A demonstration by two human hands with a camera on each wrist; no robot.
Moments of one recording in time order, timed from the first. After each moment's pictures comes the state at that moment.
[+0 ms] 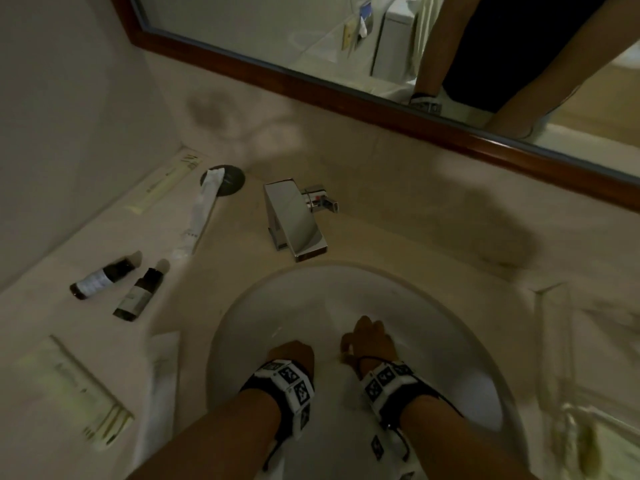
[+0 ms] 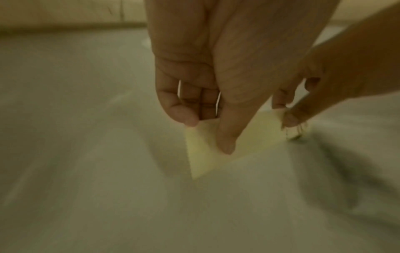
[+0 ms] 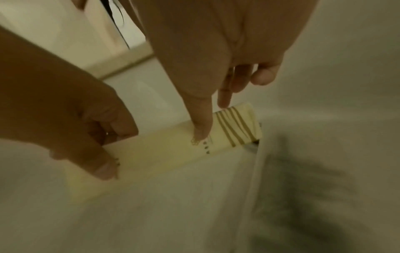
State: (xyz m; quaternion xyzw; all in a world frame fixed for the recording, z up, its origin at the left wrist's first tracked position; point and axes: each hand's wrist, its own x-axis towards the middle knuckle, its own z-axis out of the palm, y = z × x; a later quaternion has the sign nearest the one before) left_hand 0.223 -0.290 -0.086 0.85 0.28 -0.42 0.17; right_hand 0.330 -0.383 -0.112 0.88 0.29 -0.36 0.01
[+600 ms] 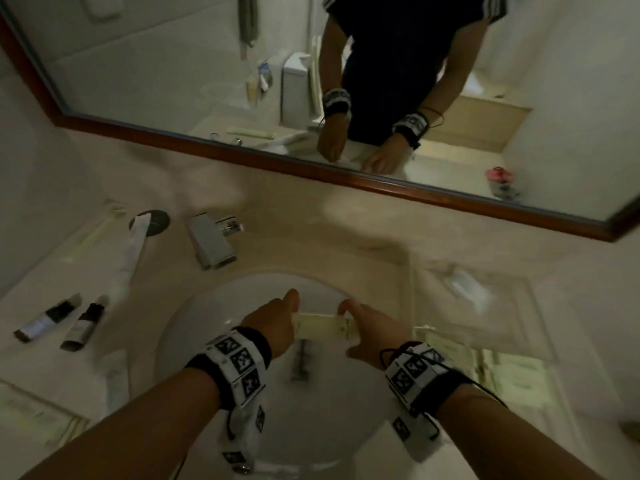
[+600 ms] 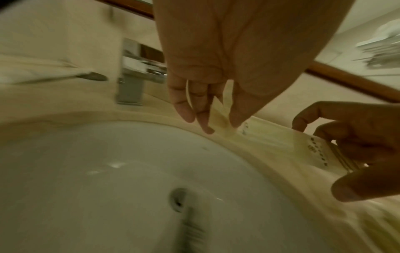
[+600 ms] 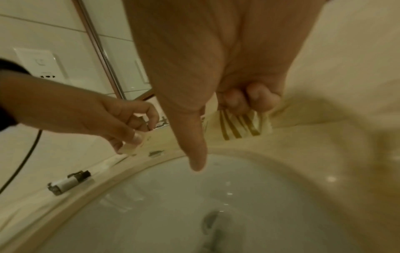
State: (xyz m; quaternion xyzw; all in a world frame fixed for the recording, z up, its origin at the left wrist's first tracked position) left_hand 0.237 -0.365 0.059 0.92 0.18 -0.19 0.29; right_hand 0.324 -0.540 0.066 0.90 0.34 -0.25 -0.08
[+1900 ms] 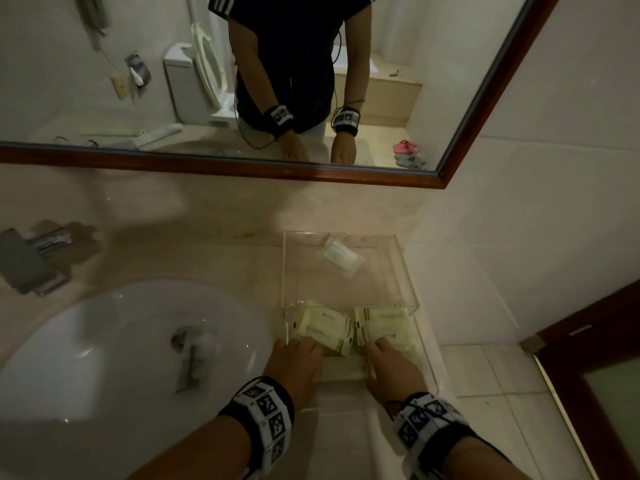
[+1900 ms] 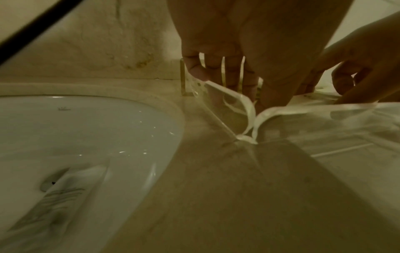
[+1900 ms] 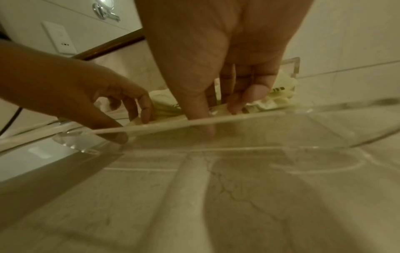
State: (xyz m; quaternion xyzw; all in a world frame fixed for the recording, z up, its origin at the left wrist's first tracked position) left_hand 0.293 -0.607 -0.006 0.98 -0.07 -0.15 0.05; right_hand 0.337 -0.786 -0.001 0.96 0.15 -0.21 -0.05
